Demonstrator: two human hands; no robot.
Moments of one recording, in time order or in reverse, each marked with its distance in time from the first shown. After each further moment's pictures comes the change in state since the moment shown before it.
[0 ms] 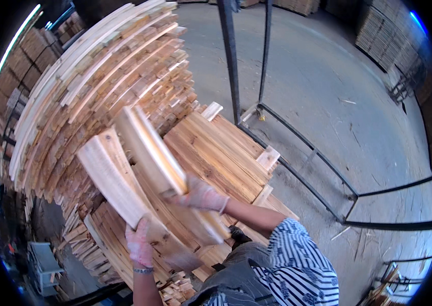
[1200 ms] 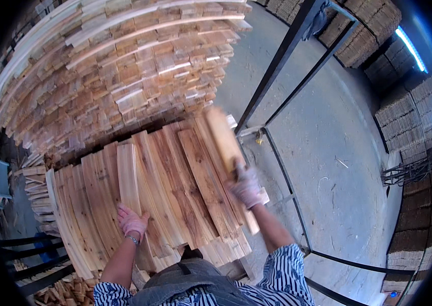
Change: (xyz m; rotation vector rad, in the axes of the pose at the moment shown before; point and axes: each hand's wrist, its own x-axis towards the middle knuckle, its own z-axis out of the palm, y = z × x) left_hand 0.088 -0.155 0.043 1.366 0.206 -0.543; right_hand 0.047 0.108 -0.177 -0.878 0.382 0.038
